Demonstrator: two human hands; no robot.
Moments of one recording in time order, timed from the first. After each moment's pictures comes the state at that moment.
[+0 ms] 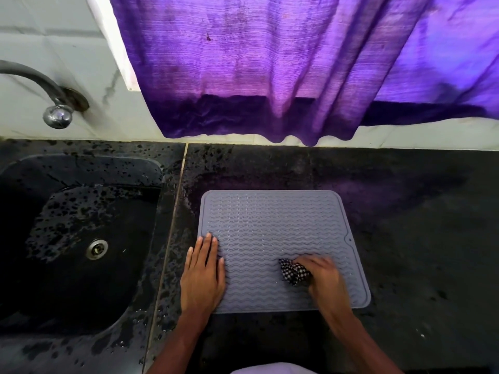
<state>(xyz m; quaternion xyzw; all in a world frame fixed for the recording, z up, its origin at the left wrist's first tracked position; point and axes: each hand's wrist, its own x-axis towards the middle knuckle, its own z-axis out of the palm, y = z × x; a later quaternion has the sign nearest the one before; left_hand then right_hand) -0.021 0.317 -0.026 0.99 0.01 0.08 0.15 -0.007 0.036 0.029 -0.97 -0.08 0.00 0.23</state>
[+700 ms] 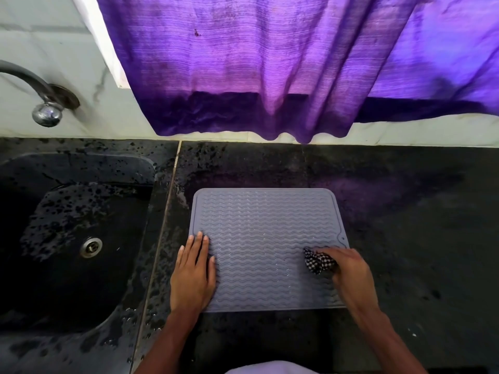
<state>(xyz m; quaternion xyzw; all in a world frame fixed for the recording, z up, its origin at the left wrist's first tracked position) -0.021 0.314 -0.025 0.98 0.01 0.10 0.15 0.006 -0.029 0.041 -0.97 -0.03 -0.01 0.25</state>
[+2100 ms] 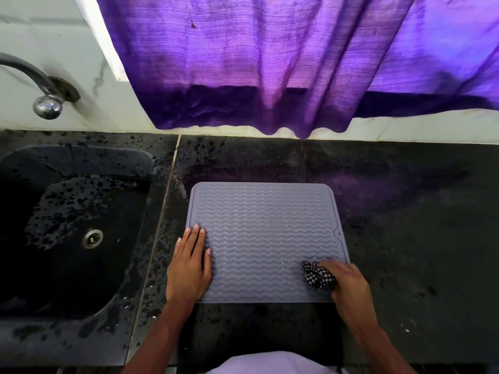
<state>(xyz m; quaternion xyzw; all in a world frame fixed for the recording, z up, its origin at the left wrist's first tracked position) -0.022 0.313 -0.023 0.98 0.02 0.09 0.16 -0.030 -0.042 0.027 -0.97 -0.05 -0.01 0.22</state>
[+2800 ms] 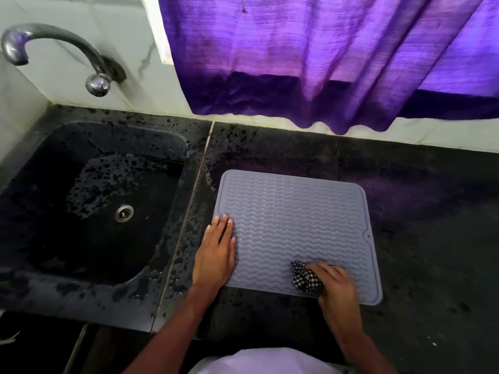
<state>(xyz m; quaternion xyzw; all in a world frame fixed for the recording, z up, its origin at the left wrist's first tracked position) -0.029 0.310 -0.026 0.98 0.02 0.12 0.16 -0.046 0.024 0.010 -0.96 -0.13 -0.03 0.24</state>
